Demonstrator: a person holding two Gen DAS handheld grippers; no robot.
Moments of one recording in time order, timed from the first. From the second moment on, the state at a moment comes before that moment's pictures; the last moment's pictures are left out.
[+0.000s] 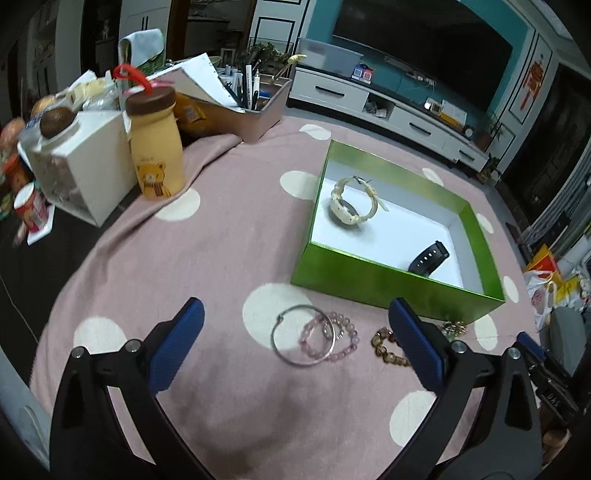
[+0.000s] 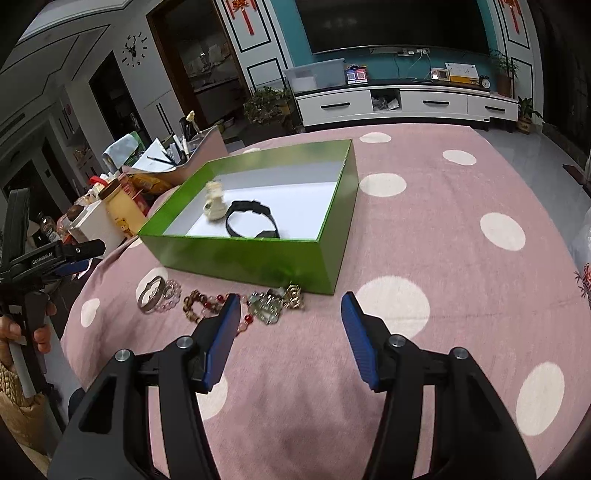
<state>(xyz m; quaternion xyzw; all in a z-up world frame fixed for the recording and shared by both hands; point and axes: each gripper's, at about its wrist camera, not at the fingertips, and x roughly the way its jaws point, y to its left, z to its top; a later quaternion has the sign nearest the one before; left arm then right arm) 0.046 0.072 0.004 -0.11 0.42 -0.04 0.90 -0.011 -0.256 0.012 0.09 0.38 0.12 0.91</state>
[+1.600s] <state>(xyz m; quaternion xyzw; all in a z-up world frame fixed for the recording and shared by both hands) 0.056 0.022 -0.070 0.06 0.46 -0.19 0.86 0.010 -0.142 -0.033 -0.05 0.41 0.24 0.88</state>
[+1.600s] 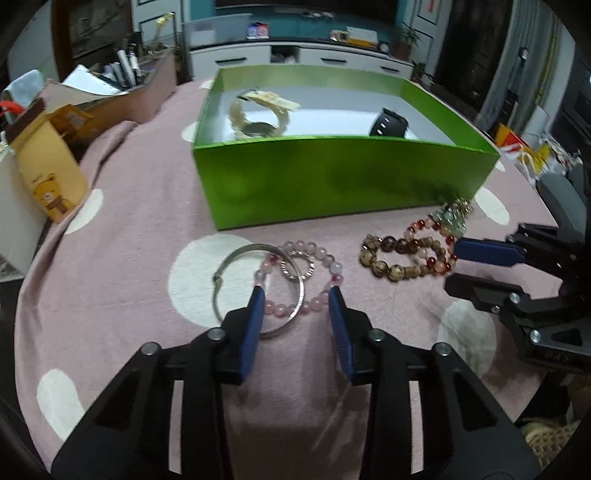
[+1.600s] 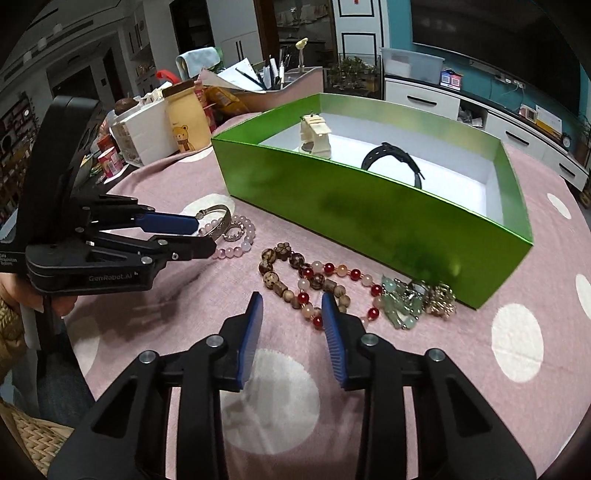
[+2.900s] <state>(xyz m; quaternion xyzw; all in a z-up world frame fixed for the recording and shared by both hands) 0.057 0.042 -0.058 -0.05 0.47 -0.21 0.86 0.021 -0.191 -0.017 0.09 0.39 0.27 0.88</state>
